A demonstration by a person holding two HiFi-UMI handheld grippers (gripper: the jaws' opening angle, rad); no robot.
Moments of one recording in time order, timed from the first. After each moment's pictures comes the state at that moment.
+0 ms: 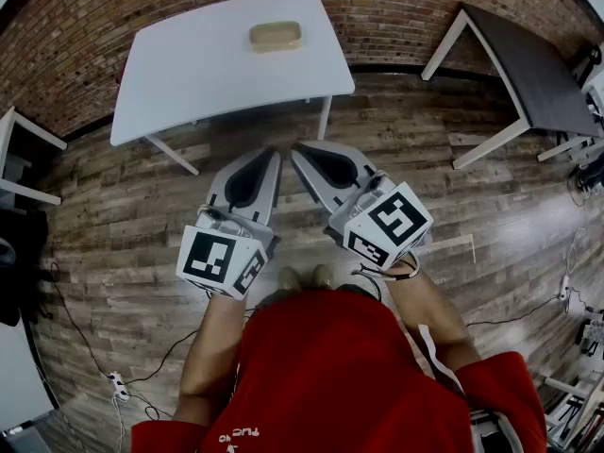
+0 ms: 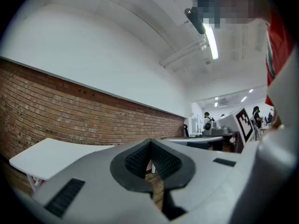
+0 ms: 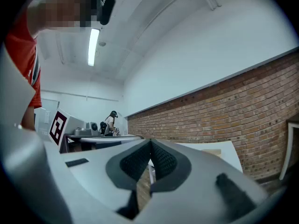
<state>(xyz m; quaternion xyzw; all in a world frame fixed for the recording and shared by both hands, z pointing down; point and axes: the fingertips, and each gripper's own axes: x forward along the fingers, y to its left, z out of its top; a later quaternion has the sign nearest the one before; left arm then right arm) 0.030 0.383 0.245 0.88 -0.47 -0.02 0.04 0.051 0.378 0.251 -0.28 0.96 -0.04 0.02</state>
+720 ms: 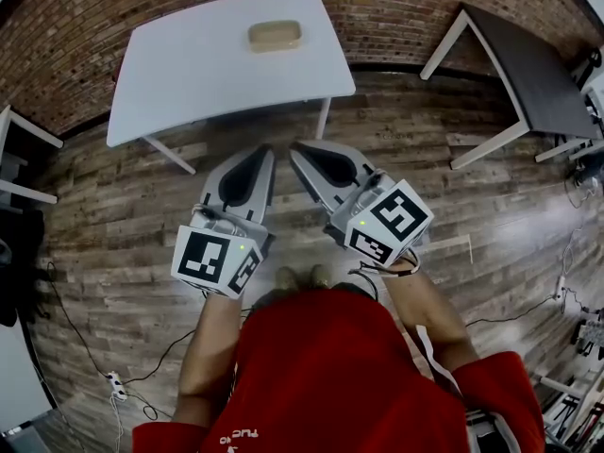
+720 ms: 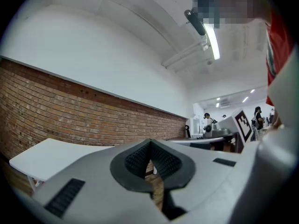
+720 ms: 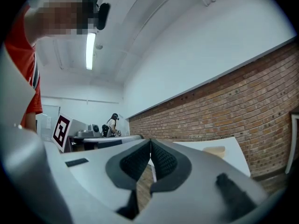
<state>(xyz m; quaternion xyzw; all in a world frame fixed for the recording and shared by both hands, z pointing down) 0.018 0.363 0.244 0.88 -0.48 -0.03 0.04 0.045 0.359 0.254 -0.27 0.96 -0.07 0.03</state>
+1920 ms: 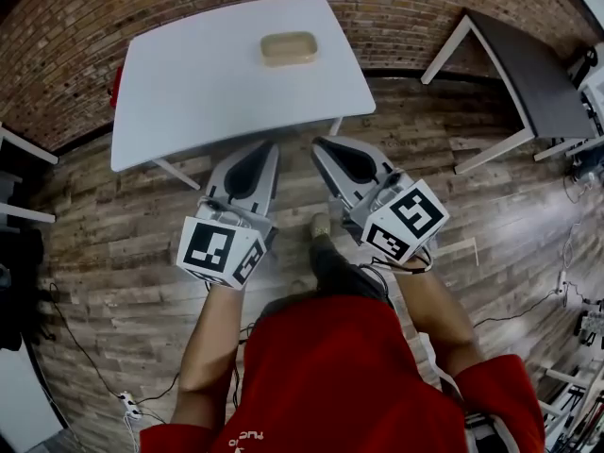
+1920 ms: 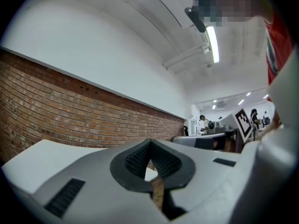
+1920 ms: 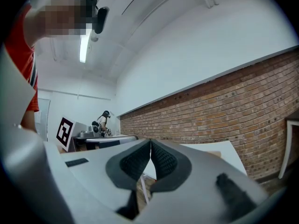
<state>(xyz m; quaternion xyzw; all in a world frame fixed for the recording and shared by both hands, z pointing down) -0.053 0.282 0.258 0.89 -0.45 -0.03 0.04 0.001 0.280 0.264 -0.32 0.95 -0.05 0.02</state>
